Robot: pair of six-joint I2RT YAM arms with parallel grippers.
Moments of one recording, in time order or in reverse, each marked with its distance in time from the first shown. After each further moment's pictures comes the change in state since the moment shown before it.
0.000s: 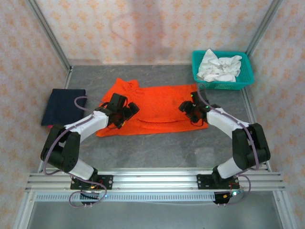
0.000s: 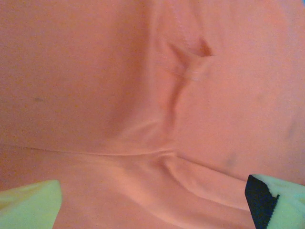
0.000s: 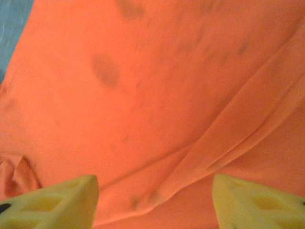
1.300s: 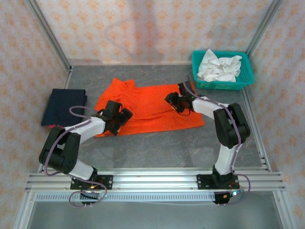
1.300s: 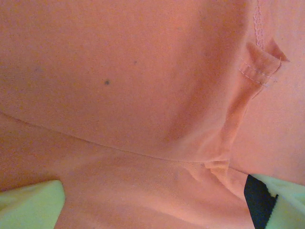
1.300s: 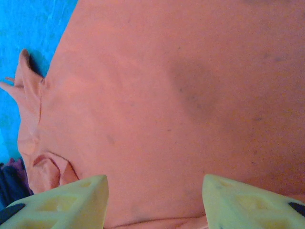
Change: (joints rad) left arm 0.064 -0.025 -0.161 0.071 -0.035 -0.058; right arm 0.040 0.338 0.286 0.129 -0.138 0.004
